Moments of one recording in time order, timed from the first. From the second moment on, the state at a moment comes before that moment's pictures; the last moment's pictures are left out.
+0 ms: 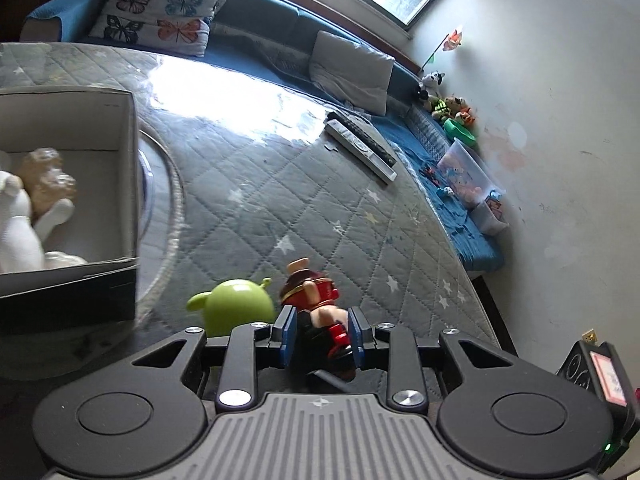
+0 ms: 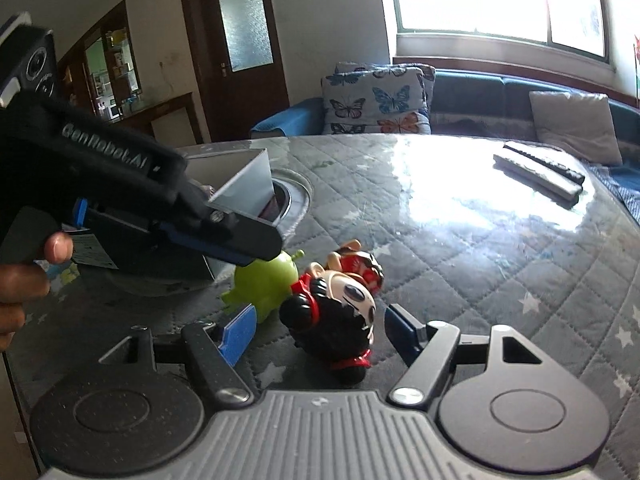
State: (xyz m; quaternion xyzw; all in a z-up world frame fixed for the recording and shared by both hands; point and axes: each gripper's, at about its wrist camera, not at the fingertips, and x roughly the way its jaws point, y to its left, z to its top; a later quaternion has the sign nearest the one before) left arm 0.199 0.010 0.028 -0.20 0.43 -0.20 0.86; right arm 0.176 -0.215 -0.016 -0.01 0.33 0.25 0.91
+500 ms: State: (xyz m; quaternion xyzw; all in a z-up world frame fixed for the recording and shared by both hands) left arm 0.218 -0.006 0.013 -0.22 0.45 -0.20 0.84; right arm 0.188 -0.217 -0.029 0.00 0.34 0.26 0.91
